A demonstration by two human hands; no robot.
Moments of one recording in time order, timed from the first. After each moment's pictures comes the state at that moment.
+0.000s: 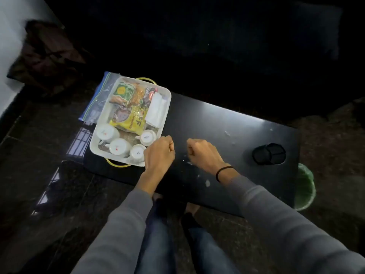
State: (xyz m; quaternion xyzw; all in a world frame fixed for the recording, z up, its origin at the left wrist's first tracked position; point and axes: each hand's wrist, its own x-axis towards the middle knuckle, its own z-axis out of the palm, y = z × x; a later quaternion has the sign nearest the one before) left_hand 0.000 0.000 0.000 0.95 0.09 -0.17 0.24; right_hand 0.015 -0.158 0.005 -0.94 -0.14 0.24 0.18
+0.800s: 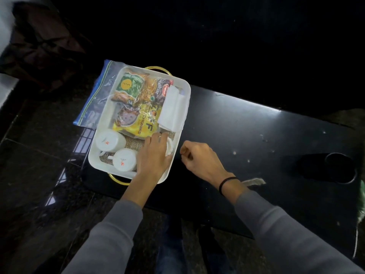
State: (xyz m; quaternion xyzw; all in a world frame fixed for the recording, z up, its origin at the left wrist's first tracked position) left_hand 0.047 0.084 -0.117 0.98 0.00 -0.17 0.10; right_hand 0.052 -0.082 -0.097 -0.91 -0.07 0.26 0.30
